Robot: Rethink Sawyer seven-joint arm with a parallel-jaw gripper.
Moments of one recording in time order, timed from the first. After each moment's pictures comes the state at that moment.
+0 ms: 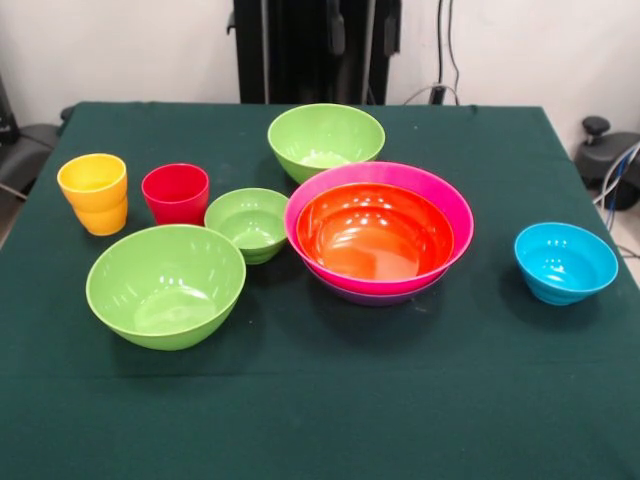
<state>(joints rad) -0.51 -1.10 0.34 2.09 -0.16 0.46 1.96</state>
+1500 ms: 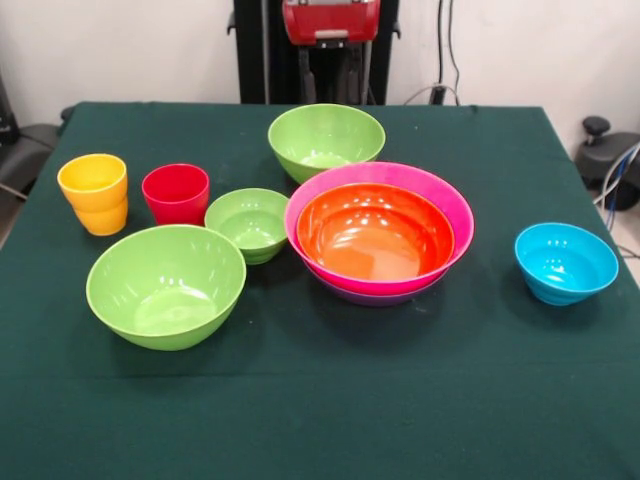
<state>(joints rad) -0.60 -0.87 0.31 2.21 -0.48 0.07 1.96</state>
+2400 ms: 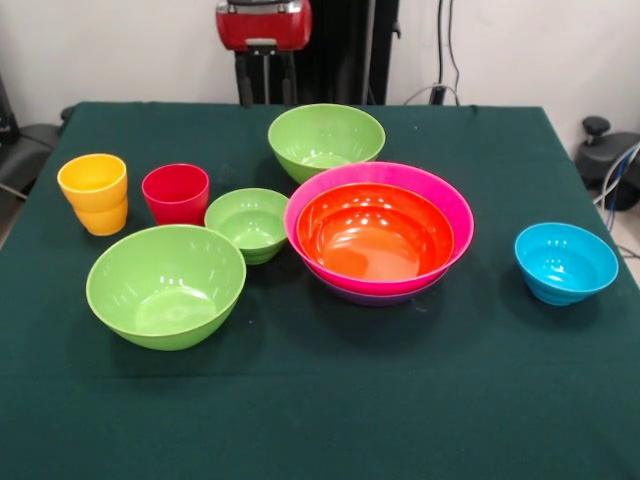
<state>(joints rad) -0.79 -0.83 0.34 2.20 -0.54 0.07 1.96</state>
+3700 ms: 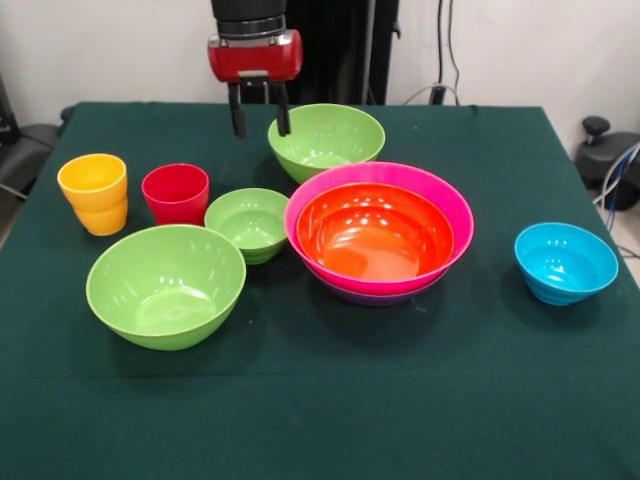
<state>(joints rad) -0.83 -0.72 0.37 2.12 -0.59 0.07 1.96</state>
